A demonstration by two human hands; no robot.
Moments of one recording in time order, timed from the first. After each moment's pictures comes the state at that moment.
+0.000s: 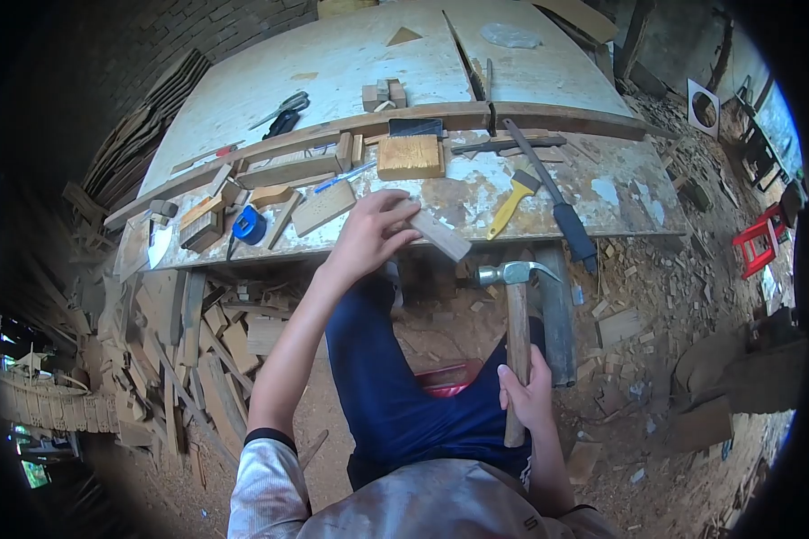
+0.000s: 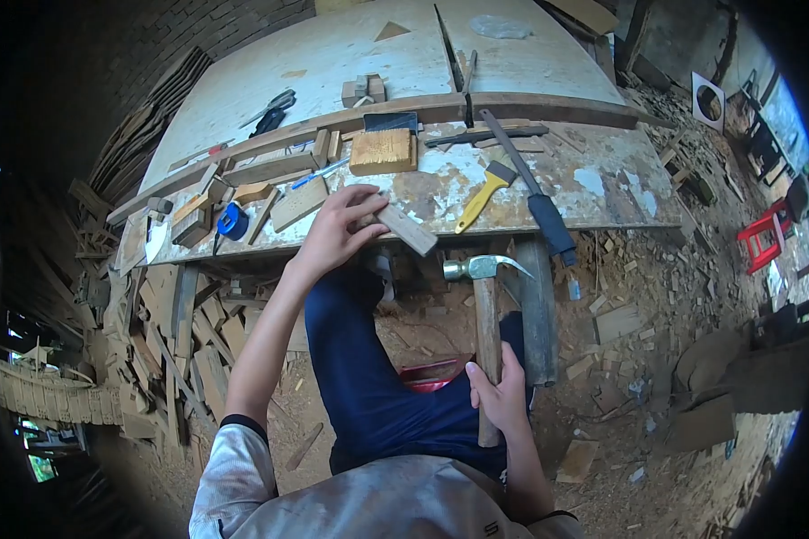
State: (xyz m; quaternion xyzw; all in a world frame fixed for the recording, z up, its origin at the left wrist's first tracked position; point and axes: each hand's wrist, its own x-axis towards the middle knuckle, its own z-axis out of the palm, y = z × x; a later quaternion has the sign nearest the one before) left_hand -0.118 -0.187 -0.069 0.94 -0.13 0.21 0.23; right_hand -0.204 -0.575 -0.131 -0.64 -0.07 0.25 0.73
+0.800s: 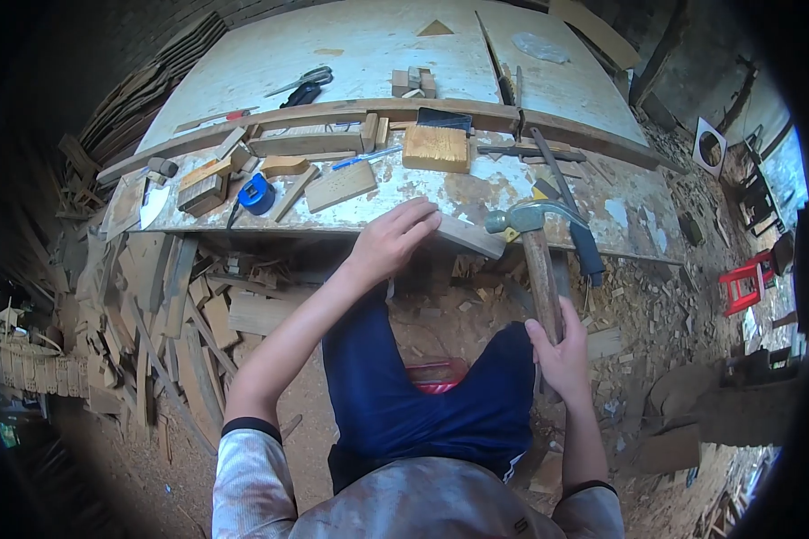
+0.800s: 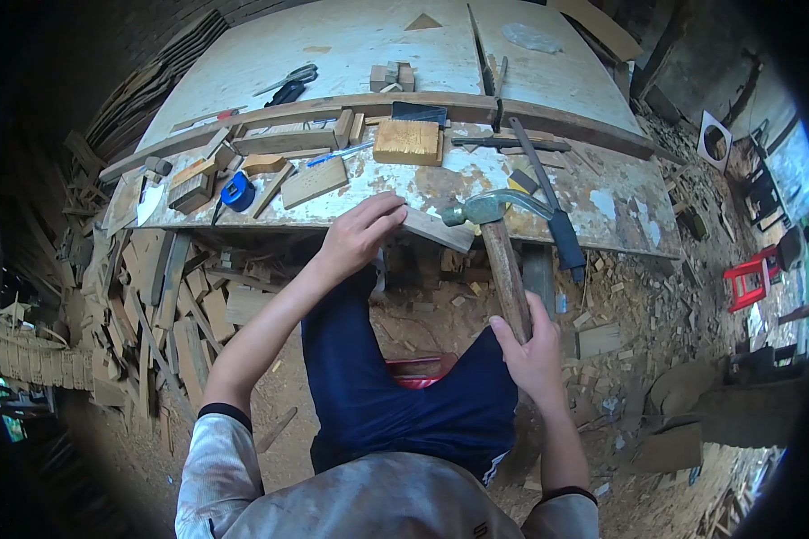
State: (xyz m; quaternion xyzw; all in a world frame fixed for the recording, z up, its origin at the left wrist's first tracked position) left_hand -0.134 -0.194 -0.109 0.91 -0.19 0.35 0.13; right_hand -0.129 -0.563 -0.066 -0.81 -0.18 0.12 0.55
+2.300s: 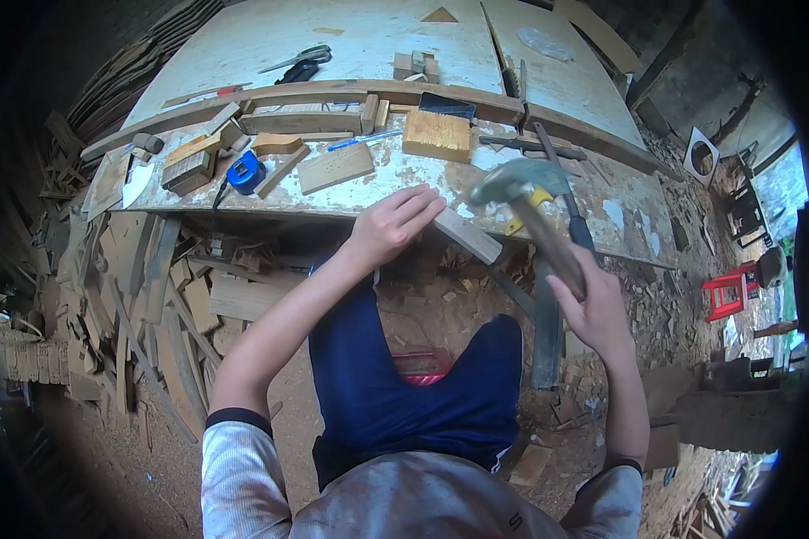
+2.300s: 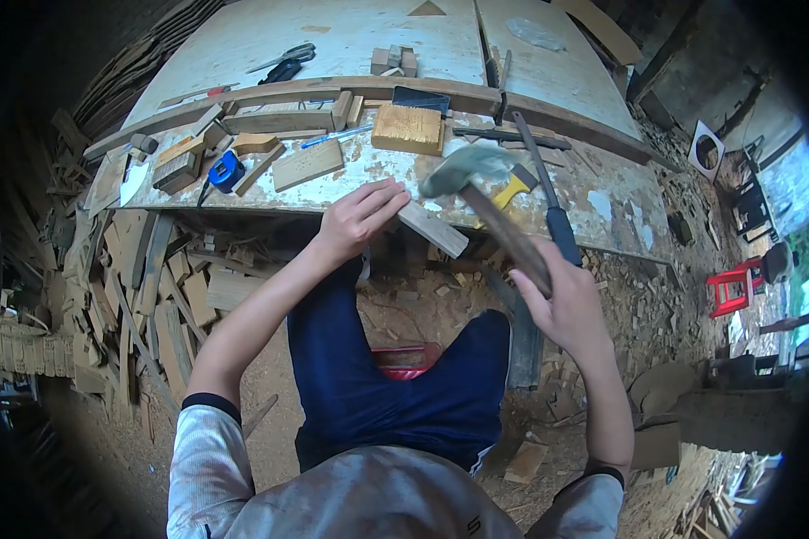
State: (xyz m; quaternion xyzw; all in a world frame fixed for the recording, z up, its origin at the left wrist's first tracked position) left_hand -0.123 -0.191 -0.121 0.88 -0.20 0.42 0.06; right_hand -0.062 -0.555 0.003 -0.85 -0.44 -0.03 0.28
